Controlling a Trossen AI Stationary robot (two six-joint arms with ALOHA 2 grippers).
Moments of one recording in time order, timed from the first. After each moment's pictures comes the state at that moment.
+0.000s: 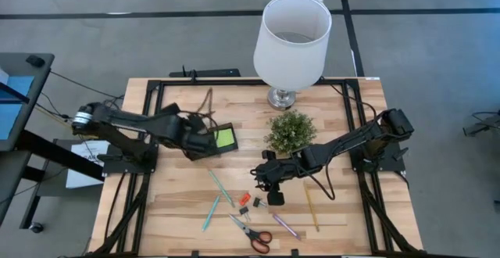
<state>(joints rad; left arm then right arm) -0.14 1.41 1.27 -1.57 -0.57 -0.68 0.32 1.72 1.14 -0.23 0.05 0.15</state>
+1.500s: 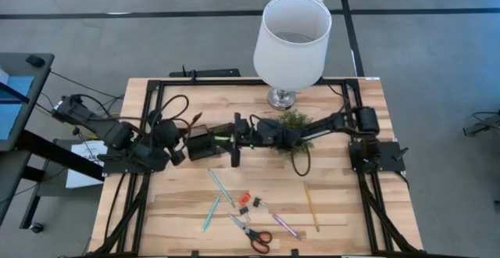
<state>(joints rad) -0.49 0.95 0.99 -1.16 -0.85 -0.78 0.02 2.00 1.24 0.85 0.00 0.17</state>
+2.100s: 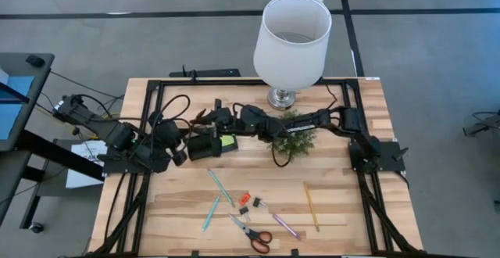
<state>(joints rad) -0.49 0.96 0.99 -1.12 -0.87 -0.80 -0.03 2.17 1.62 0.76 -0.11 0.07</state>
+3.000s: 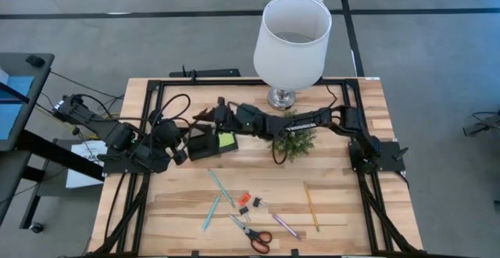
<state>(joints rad) -0.50 0.96 0.99 -1.11 -0.90 -0.79 -0.05 2.16 1.62 0.61 0.00 0.06</state>
